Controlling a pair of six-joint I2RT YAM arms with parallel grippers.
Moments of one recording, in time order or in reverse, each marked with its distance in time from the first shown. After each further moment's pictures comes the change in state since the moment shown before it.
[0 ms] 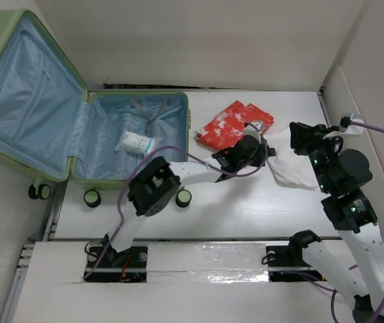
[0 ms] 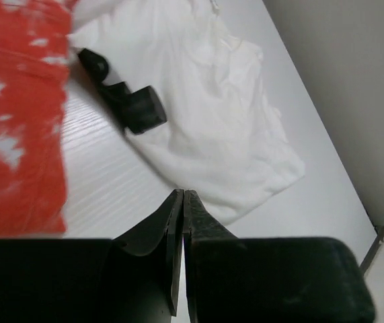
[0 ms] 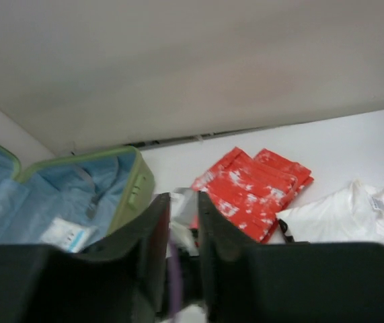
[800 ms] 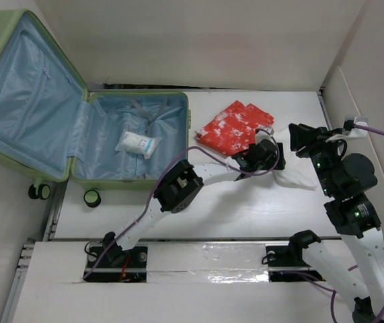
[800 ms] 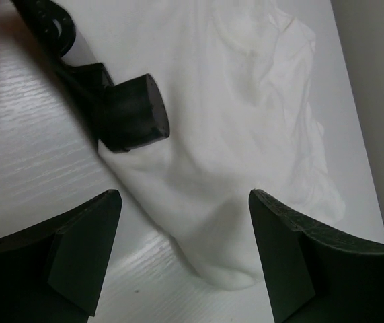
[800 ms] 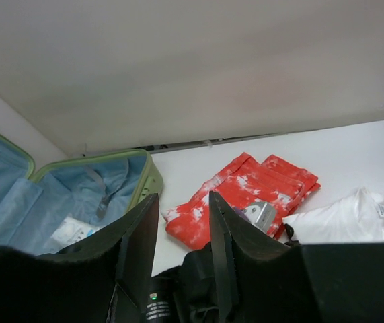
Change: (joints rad) left arm -0.021 0.422 0.481 -0.216 -0.013 -0.148; right arm 0.000 -0.042 0.016 -0.014 -0.040 -0.005
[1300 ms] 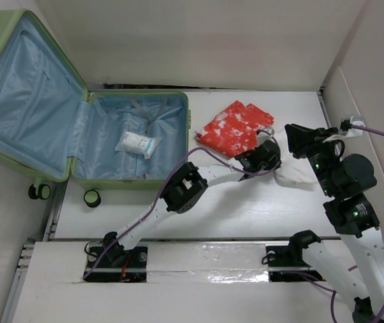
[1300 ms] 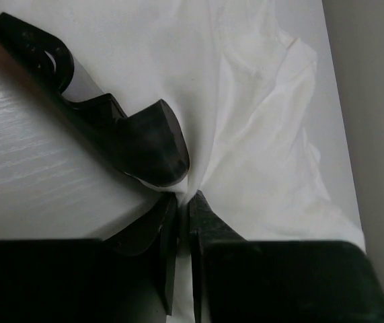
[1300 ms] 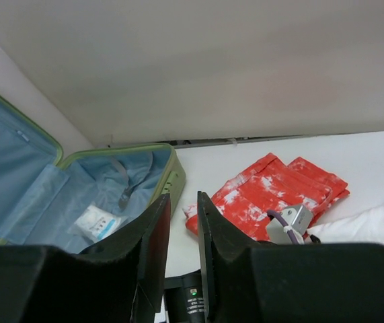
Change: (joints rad) left arm -0.001 0.135 0.189 -0.034 0.002 -0.096; right arm 0.000 -0.002 -0.016 0.035 -0.099 0.014
